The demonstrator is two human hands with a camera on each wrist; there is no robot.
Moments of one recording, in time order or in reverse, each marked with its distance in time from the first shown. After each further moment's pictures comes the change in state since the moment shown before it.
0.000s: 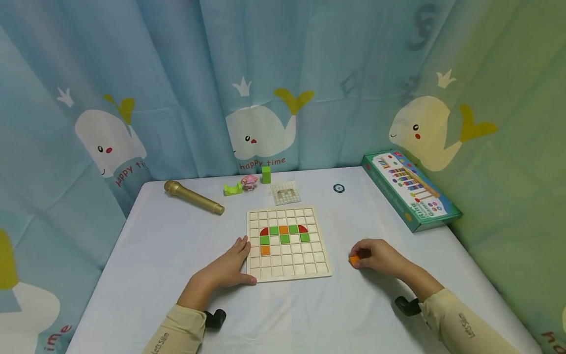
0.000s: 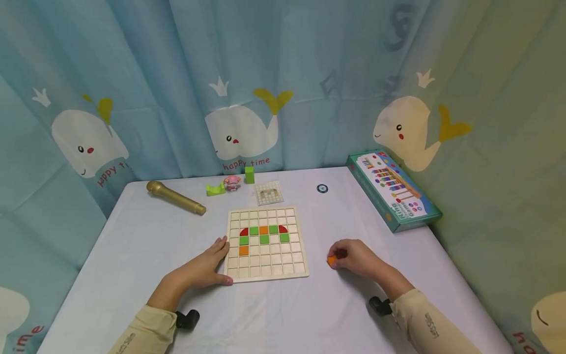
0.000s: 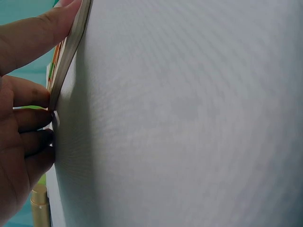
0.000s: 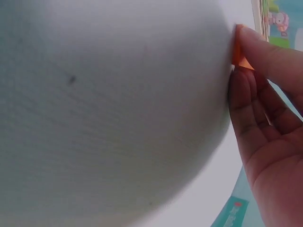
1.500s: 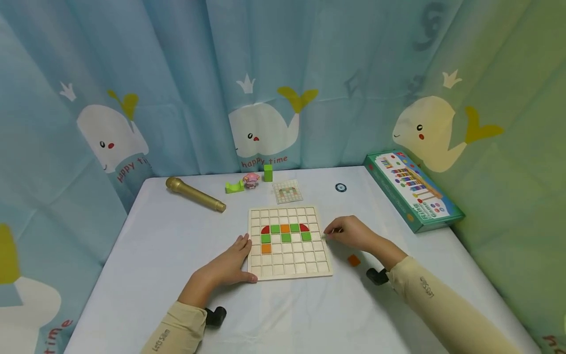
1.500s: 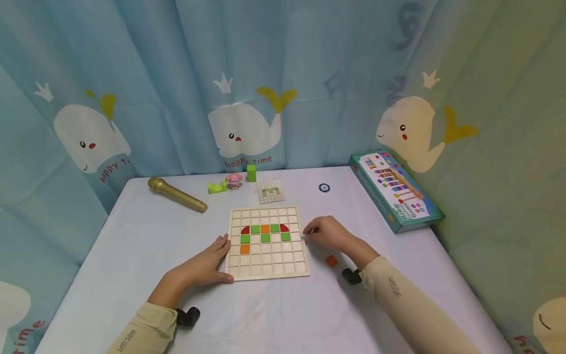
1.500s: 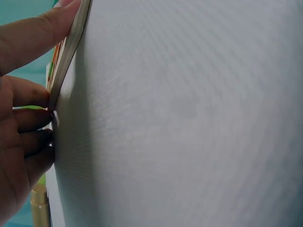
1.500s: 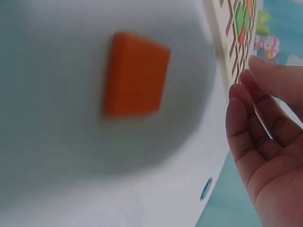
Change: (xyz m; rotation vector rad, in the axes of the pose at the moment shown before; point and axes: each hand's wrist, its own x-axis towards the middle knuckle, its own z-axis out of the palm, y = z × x) left_hand 0.001 0.001 -0.002 0.011 -0.009 -0.010; right_hand 0.076 -0.040 0.003 -0.086 -0.009 -0.073
